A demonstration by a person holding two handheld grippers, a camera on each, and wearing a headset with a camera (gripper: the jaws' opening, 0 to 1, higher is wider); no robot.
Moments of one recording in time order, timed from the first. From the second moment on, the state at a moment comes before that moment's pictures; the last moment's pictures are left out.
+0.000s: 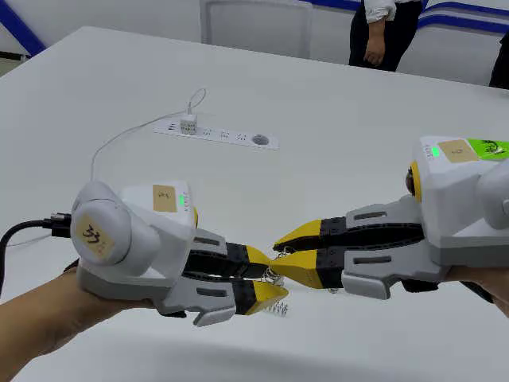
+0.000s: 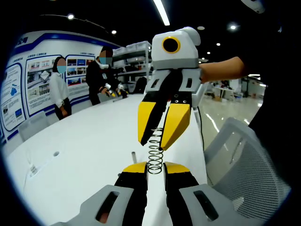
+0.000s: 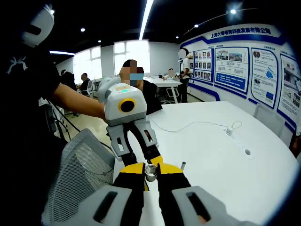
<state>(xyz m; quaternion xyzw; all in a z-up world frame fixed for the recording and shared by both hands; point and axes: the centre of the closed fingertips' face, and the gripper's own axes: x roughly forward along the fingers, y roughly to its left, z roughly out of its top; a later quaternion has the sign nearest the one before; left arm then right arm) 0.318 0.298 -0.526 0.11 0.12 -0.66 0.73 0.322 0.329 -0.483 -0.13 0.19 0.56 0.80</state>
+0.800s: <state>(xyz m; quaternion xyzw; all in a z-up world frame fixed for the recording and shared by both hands) 0.344 0.329 -0.519 0.11 0.13 -0.62 0.77 0.361 0.273 -0.492 -0.13 0.21 0.48 0.84</state>
